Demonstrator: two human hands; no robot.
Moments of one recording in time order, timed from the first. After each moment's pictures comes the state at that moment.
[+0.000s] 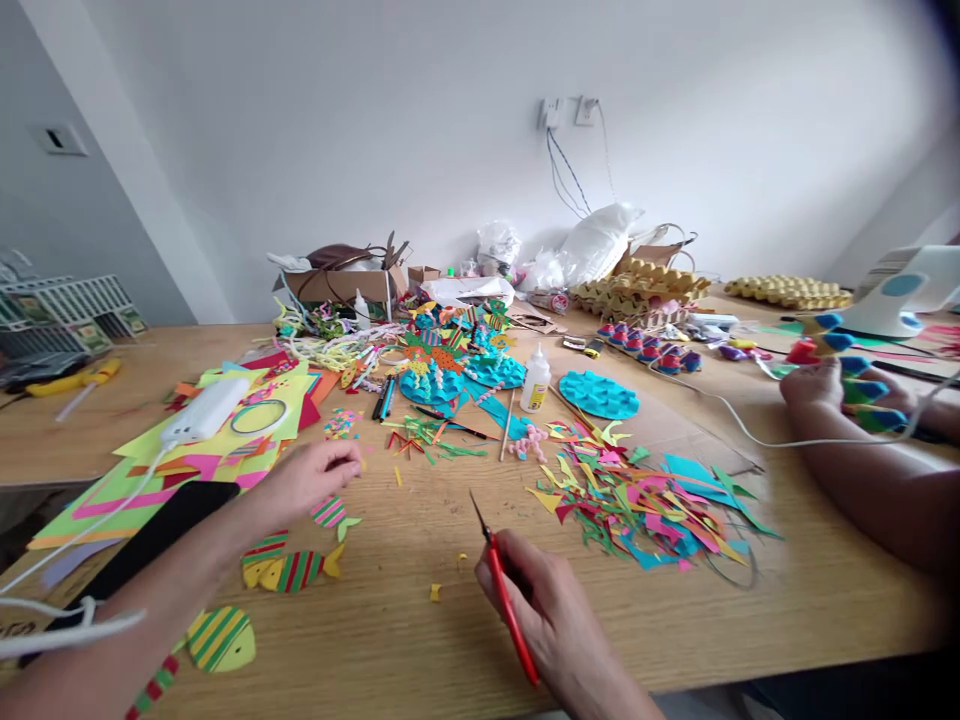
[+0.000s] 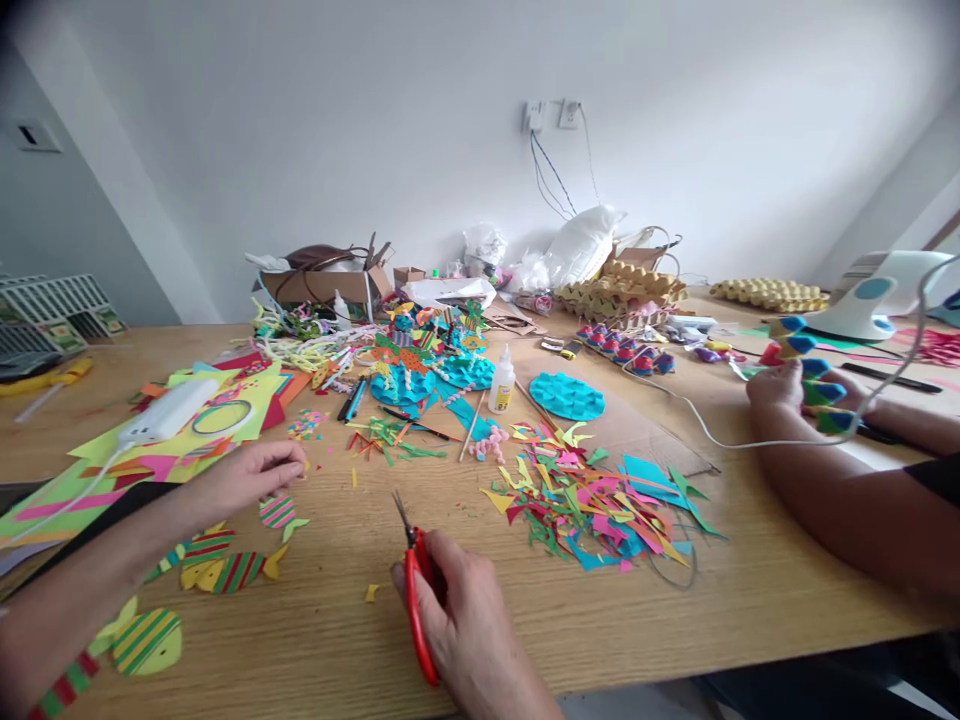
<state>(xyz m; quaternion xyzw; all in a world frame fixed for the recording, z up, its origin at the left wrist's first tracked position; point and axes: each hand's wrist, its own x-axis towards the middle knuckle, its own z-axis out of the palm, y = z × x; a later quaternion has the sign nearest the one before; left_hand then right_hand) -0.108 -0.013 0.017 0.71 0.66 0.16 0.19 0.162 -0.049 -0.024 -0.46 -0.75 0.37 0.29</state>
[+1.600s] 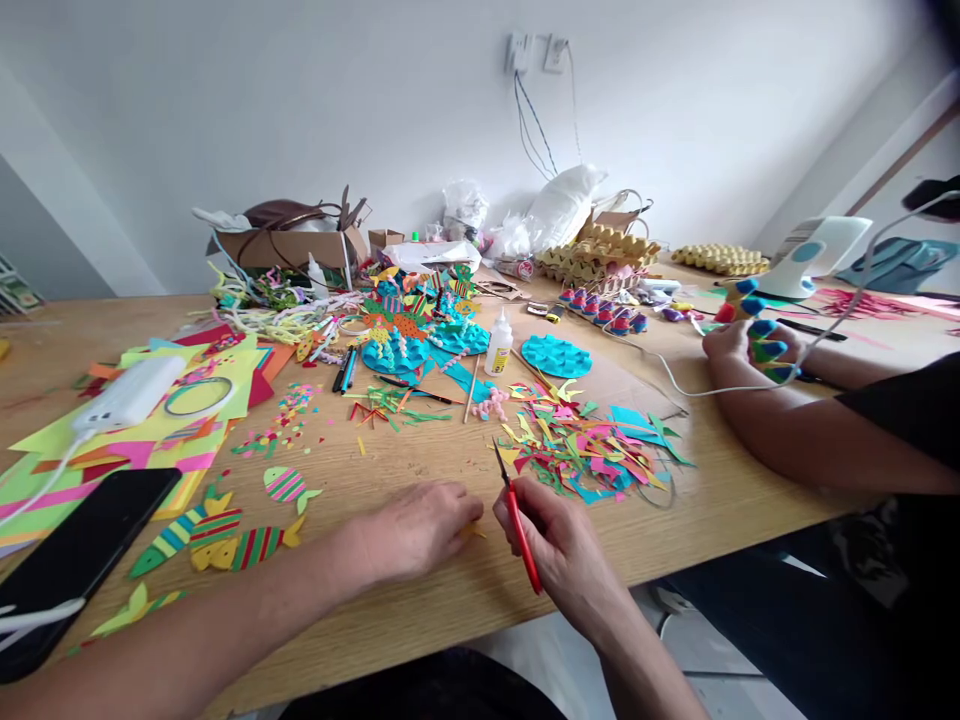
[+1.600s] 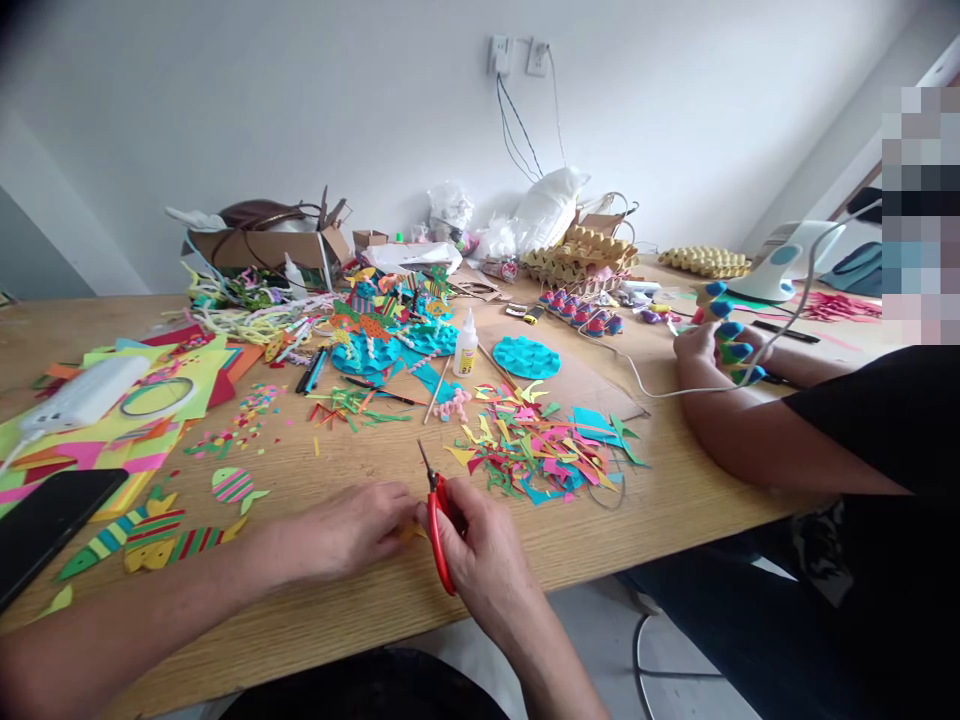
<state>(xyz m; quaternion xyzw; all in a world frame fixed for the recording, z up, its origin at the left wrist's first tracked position) 0.030 -0.024 -0.016 0.88 0.38 0.04 0.27 0.203 -0.053 -0.014 -0.52 -0.71 0.34 0.33</state>
